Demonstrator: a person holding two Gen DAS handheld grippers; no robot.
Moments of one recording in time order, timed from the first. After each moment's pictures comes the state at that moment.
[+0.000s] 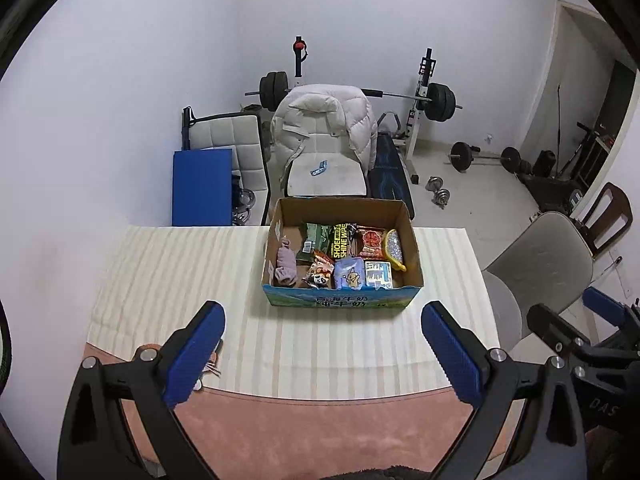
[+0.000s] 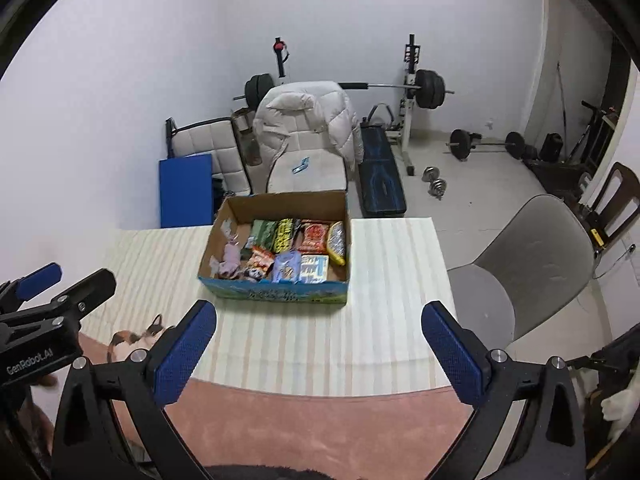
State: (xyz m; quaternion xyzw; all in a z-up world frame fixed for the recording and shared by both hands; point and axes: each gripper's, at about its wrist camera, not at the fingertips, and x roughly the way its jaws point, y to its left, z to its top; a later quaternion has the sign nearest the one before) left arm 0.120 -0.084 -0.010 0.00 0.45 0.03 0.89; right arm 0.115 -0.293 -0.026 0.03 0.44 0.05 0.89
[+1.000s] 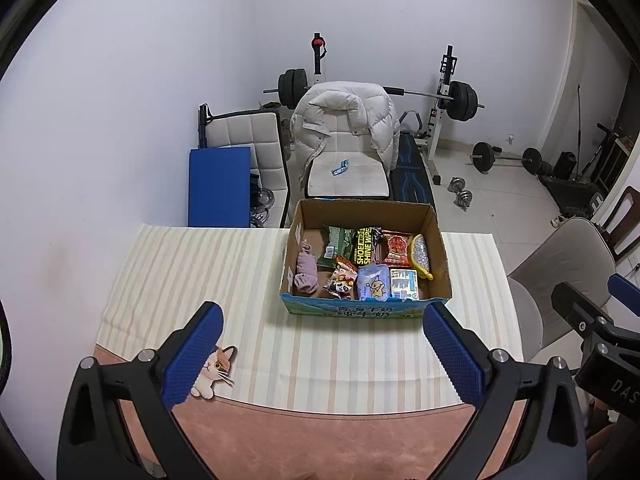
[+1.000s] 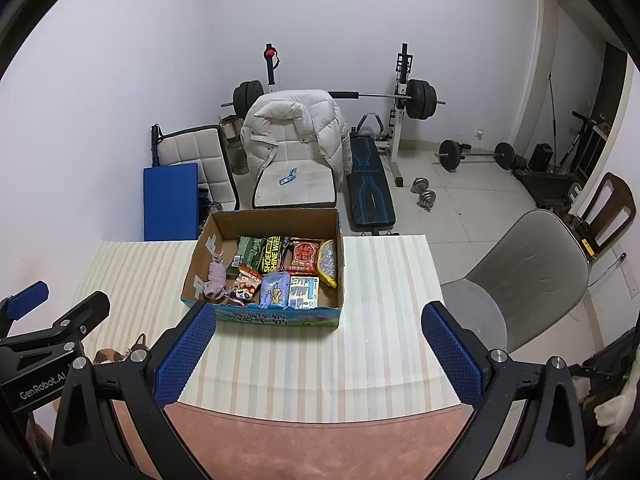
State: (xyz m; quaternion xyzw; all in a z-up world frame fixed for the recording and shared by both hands) left arm 0.147 -0.075 -0.029 0.00 0.45 0.06 0.89; right arm 0.161 -0.285 -0.033 0.01 0.43 0.04 0.90
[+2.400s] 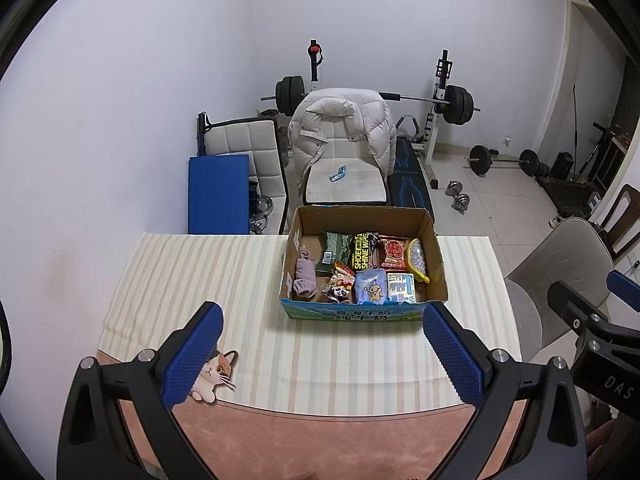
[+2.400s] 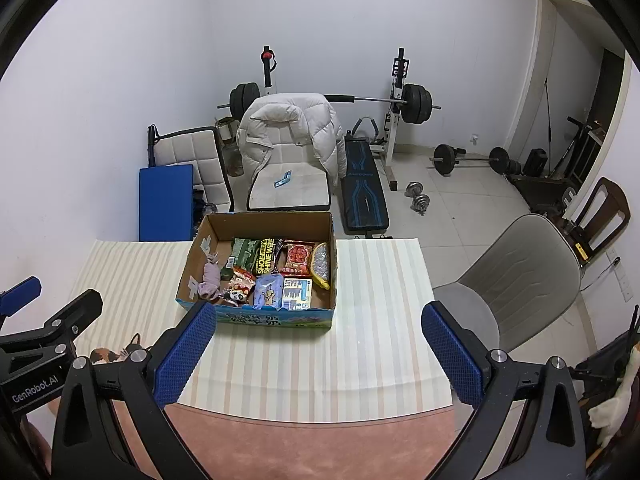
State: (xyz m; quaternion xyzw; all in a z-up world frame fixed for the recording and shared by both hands) left arm 0.142 -0.071 -0.021 0.01 0.44 0.05 0.90; right arm 0.160 -0.299 -0.029 0.00 0.43 0.04 0.90
